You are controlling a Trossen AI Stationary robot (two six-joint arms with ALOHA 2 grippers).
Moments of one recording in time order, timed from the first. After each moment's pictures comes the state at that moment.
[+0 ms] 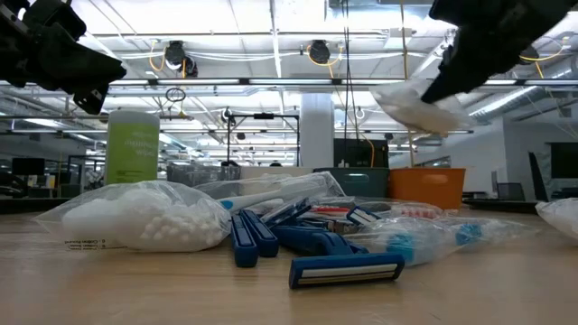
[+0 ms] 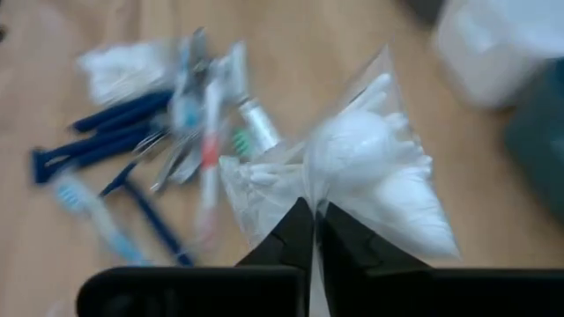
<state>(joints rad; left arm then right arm) -0.24 0.08 0.10 -0.07 -0.21 -0.21 0.38 1.09 0.68 -0.34 0.47 0.40</state>
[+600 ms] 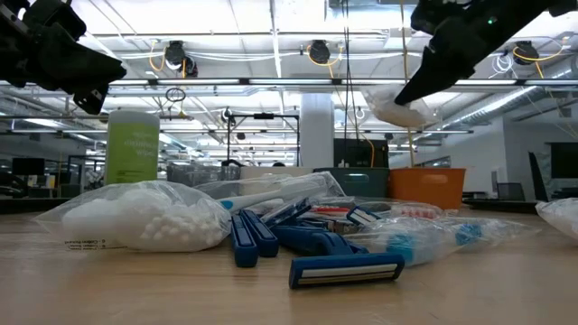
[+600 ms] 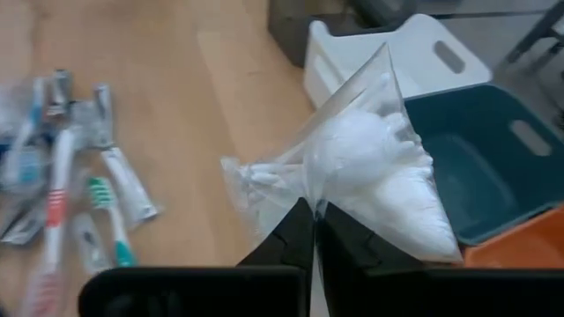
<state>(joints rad) -0.24 0.08 0.10 -0.07 -0.21 -0.21 0.13 1.02 0.68 -0.34 0.50 0.20</state>
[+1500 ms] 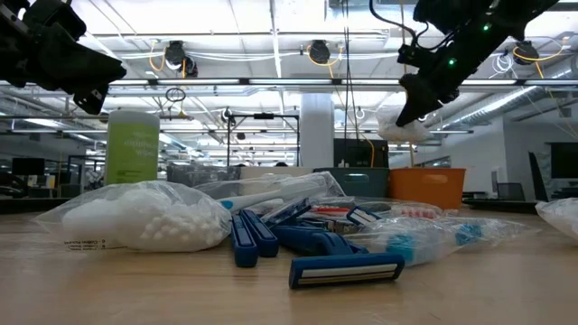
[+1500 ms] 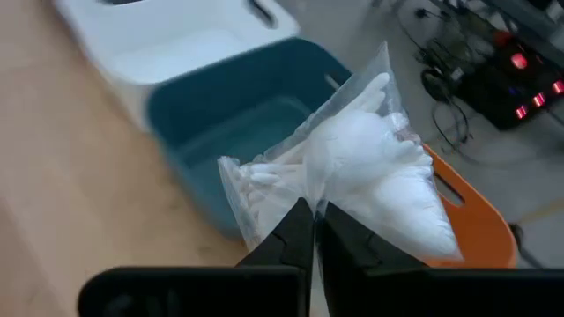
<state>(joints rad) -0.24 0.08 0.10 -0.07 -0.21 -0.21 -0.32 1.02 0.68 -0.34 0.50 0.11</state>
